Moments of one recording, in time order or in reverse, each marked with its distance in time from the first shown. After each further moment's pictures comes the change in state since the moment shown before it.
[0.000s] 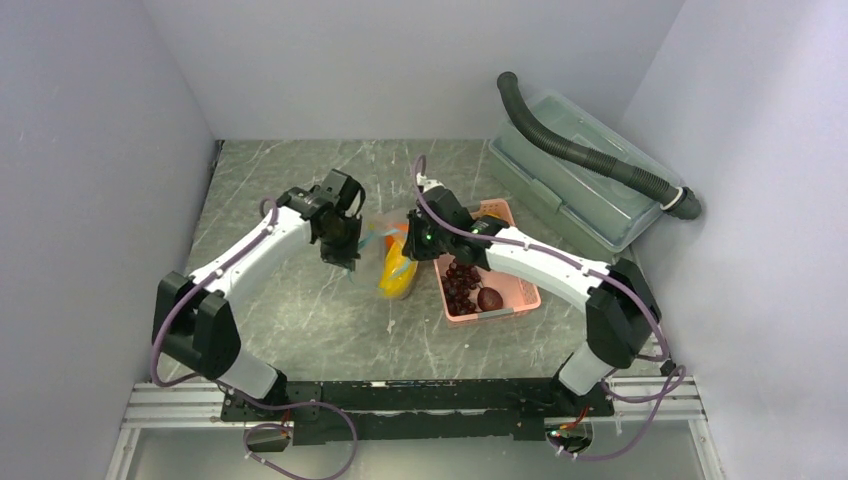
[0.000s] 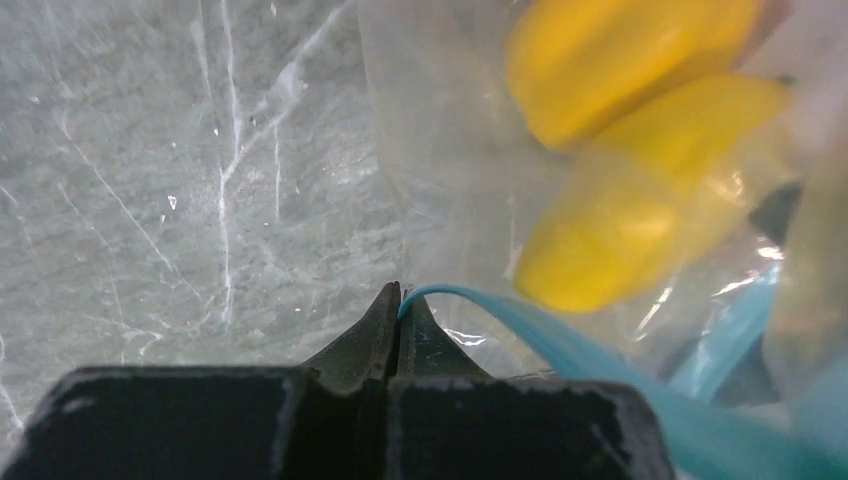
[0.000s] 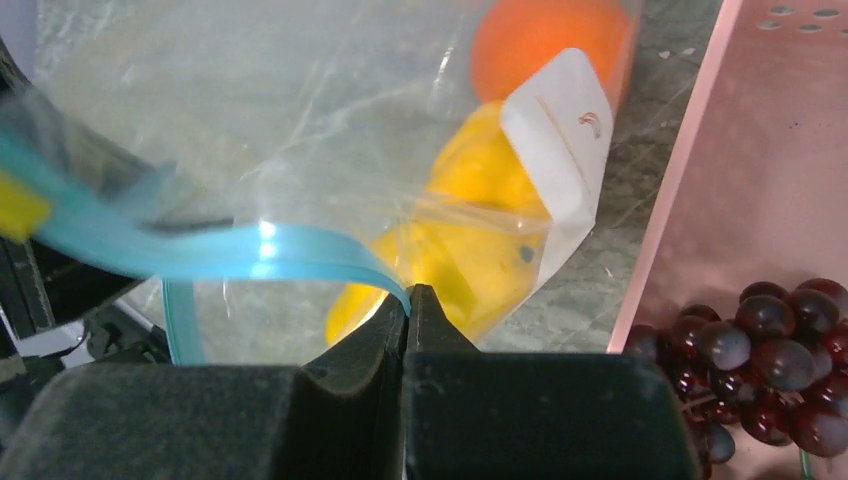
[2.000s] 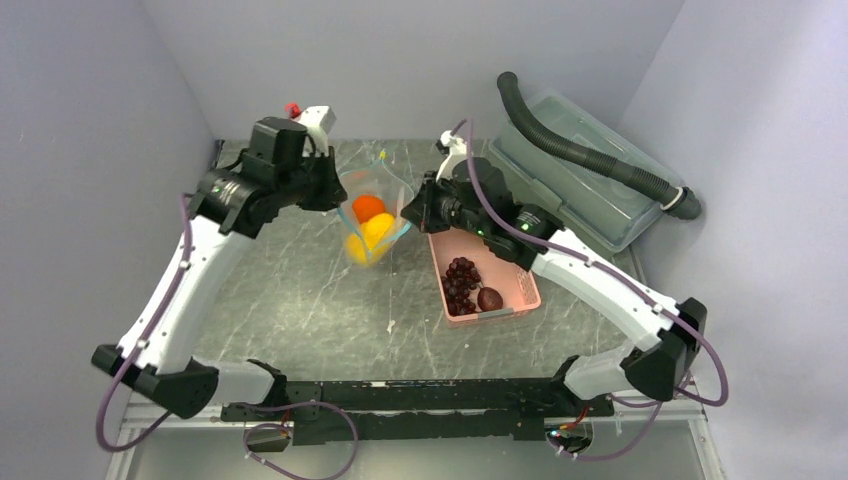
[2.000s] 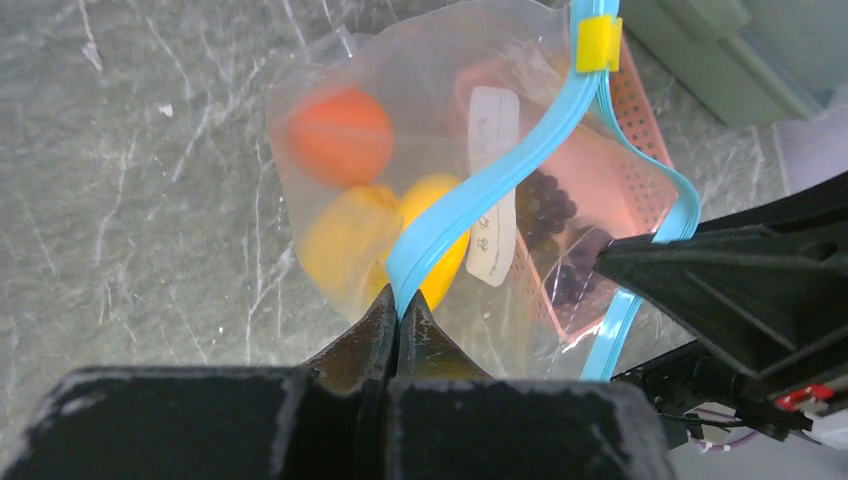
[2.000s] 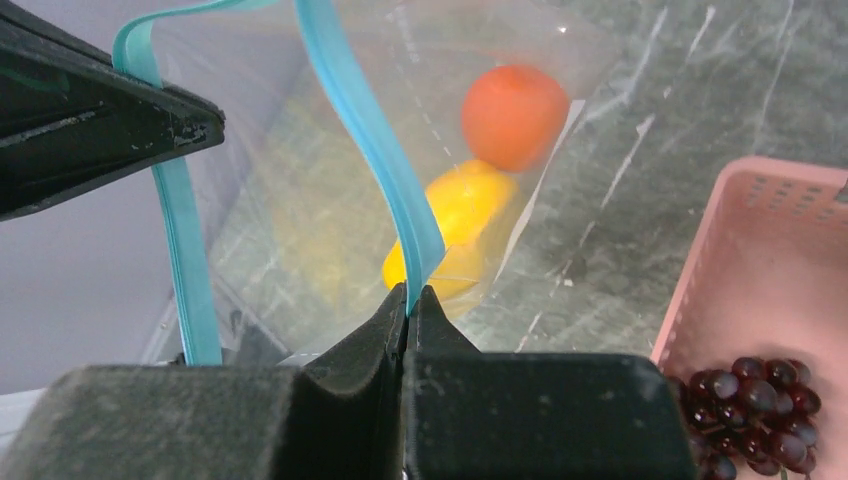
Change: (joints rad) left arm 0.012 -0.168 0.447 -0.065 -0.008 0.052; right arm 0.009 -0.218 0.161 -0.065 0.010 -0.032
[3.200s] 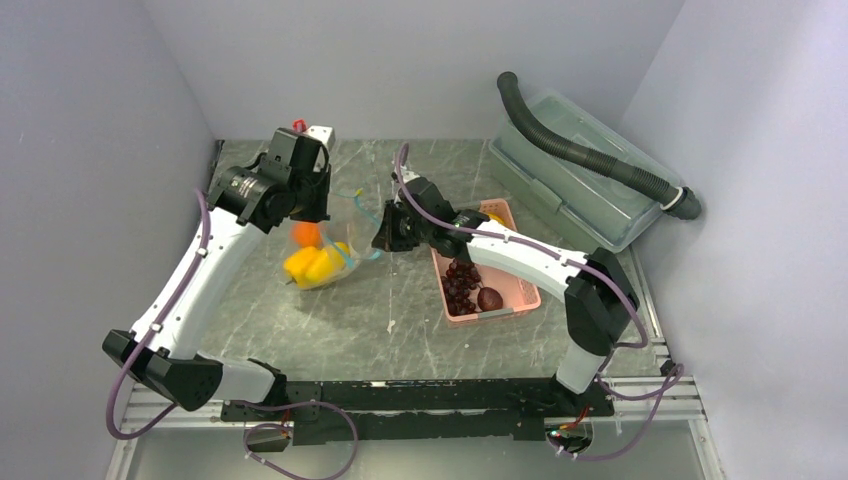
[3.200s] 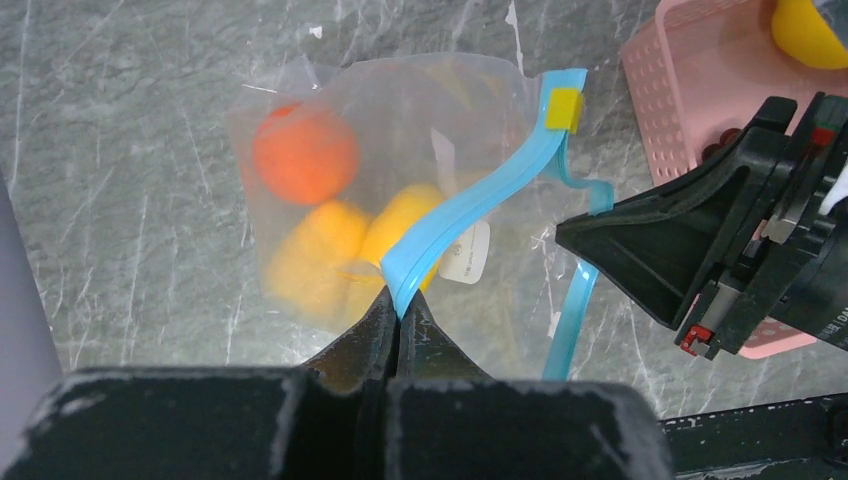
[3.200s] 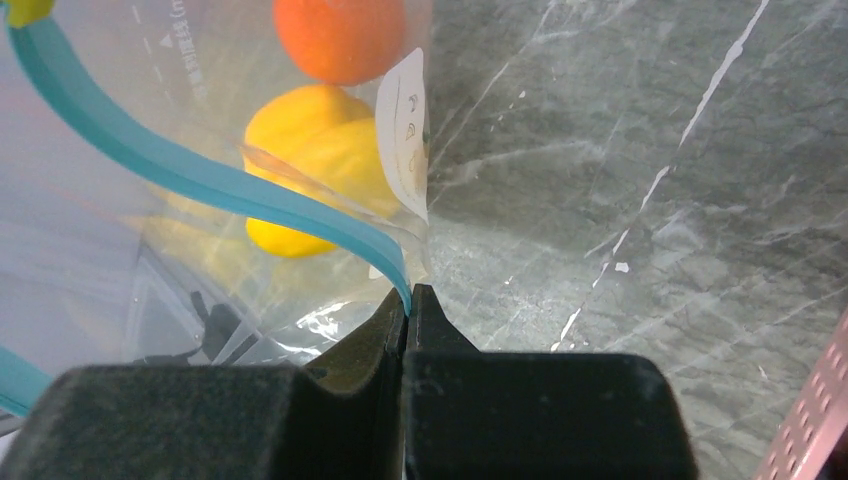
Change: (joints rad) left arm 0.011 0.001 -0.051 -0.105 -0.224 0.105; right arm 0.021 0.310 -0.039 0.181 -0.113 0.111
